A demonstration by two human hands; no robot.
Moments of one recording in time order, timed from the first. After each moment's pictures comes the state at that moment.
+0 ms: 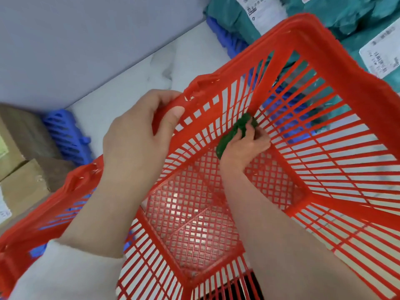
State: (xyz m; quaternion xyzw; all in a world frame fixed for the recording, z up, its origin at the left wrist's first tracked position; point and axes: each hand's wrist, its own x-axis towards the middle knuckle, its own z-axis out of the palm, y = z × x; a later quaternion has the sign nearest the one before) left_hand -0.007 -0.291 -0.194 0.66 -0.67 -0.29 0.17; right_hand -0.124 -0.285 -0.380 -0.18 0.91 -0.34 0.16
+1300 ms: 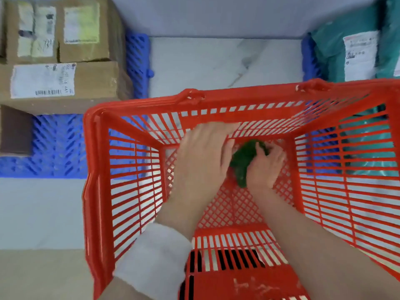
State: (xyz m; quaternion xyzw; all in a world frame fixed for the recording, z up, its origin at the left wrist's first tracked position) left_hand 0.014 -0.185 -0.236 0.70 -0.63 -0.16 0.31; right_hand -0.138 -0.226 -0.373 -0.66 0.73 0.00 0.18
